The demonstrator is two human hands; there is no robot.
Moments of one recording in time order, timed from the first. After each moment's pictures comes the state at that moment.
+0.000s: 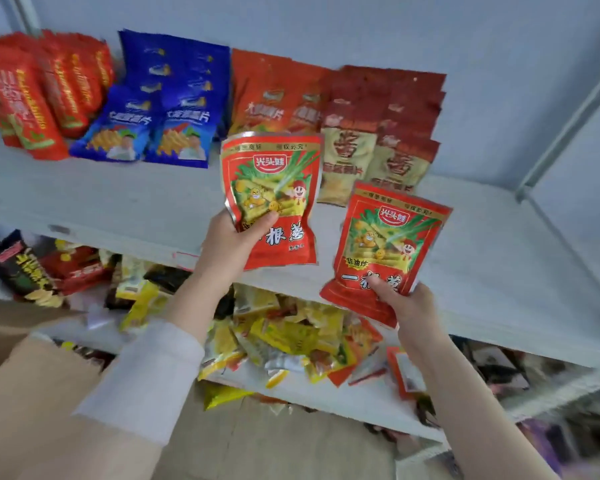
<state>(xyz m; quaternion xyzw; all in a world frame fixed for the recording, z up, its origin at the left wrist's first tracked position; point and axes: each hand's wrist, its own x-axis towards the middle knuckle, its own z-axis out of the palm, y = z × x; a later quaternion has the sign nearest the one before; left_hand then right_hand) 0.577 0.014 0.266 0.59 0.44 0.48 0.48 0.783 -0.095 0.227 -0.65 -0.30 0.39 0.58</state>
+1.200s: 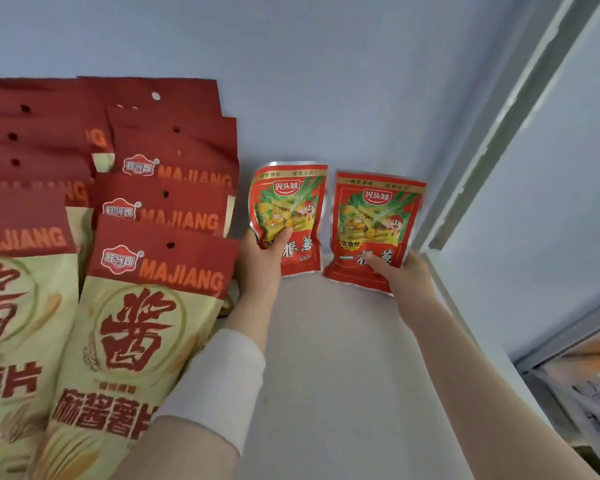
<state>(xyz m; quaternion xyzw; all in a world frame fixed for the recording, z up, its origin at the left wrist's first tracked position) 1.129 0.278 0.212 0.61 0.47 0.42 0.47 1.278 0.163 0.204 -0.71 -0.22 0.26 0.61</state>
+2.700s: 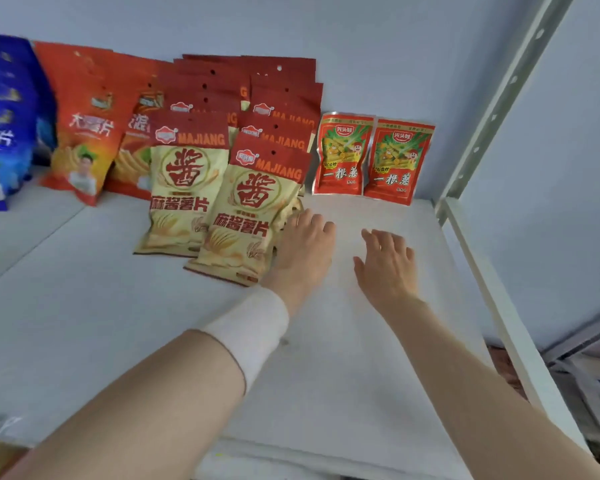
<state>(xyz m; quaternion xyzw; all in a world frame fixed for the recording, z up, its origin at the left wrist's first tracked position) 1.003 0.109 0.229 0.90 0.38 0.13 -0.13 1.117 0.040 0.215 -0.84 -0.53 -0.03 0.08</state>
